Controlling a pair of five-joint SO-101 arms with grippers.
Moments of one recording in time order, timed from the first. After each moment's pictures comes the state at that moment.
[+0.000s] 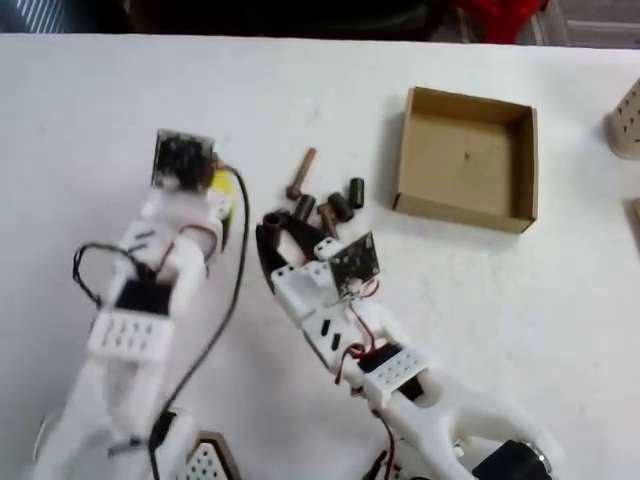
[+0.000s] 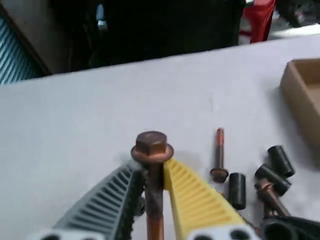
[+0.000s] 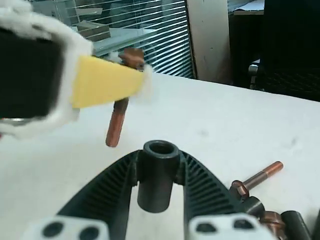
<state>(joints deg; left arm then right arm) 3.9 -50.1 63.4 18.9 -2.5 -39.4 -29.1 83.6 -40.1 -4.6</state>
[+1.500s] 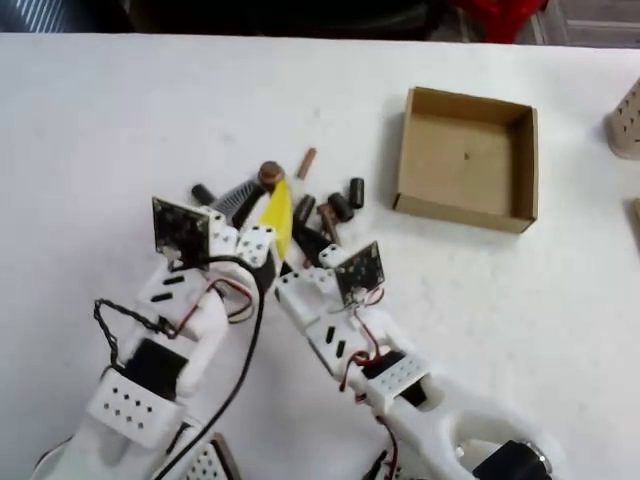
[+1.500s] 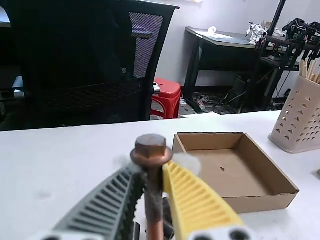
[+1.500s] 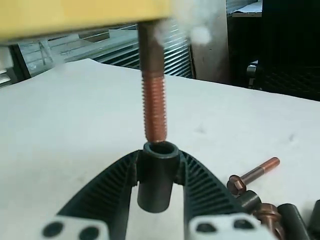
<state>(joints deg) 19.9 -69.4 72.2 14.0 9.6 -39.2 -29.1 86.9 -43.5 -4.4</state>
